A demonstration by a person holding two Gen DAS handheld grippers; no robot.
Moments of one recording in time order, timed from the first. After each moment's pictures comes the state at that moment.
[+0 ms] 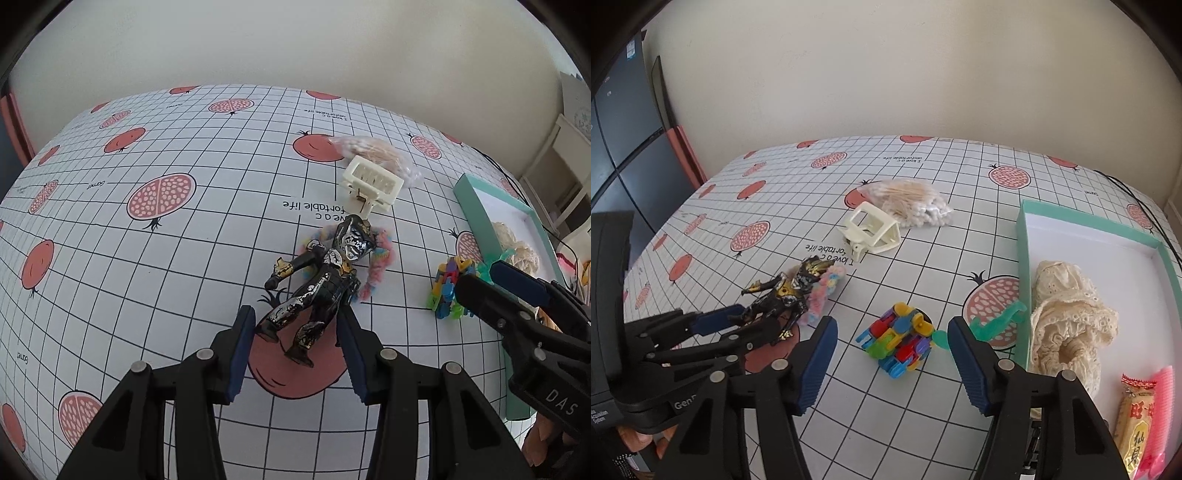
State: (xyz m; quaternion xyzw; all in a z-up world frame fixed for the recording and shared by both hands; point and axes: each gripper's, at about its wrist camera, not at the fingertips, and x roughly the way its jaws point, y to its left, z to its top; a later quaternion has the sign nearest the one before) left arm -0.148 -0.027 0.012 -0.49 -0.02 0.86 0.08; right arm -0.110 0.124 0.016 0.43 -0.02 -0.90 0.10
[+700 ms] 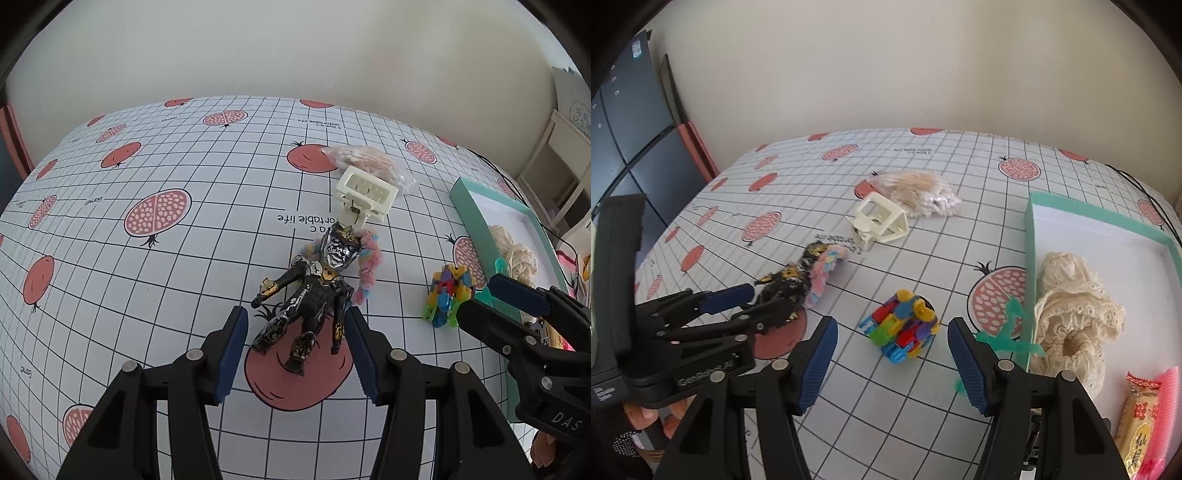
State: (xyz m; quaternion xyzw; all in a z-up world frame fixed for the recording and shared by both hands) left arm -0.150 -0.025 0.014 -0.48 -0.01 0.87 0.09; right arm -0.107 0.130 0.012 0.44 -0.03 -0.89 0.13
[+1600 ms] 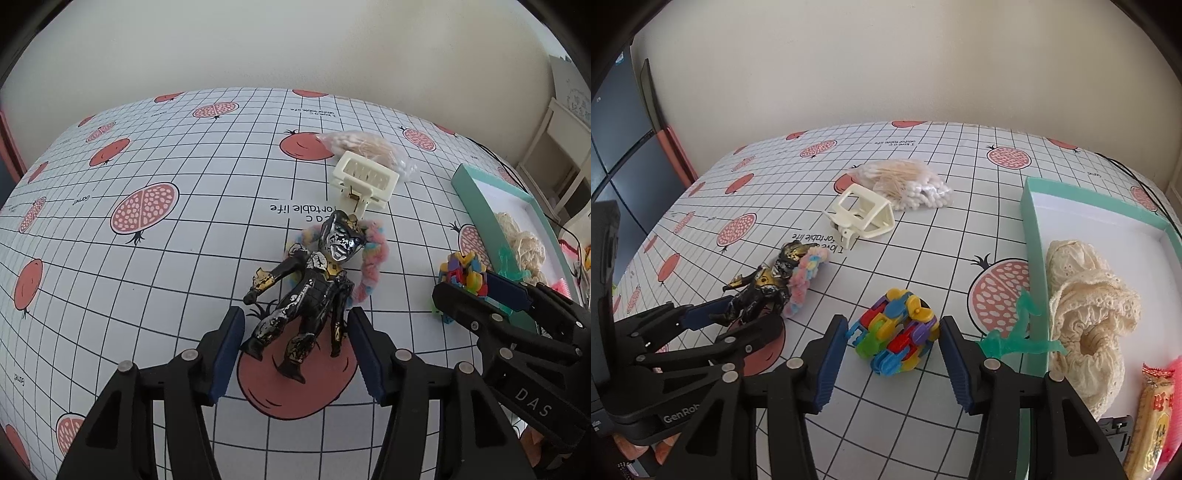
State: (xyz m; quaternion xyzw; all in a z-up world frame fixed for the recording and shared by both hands) left arm -0.154 -0.023 0.004 -0.49 0.00 0.87 0.10; right arm -0.118 0.124 -0.004 0.44 -0.03 -0.89 0.09
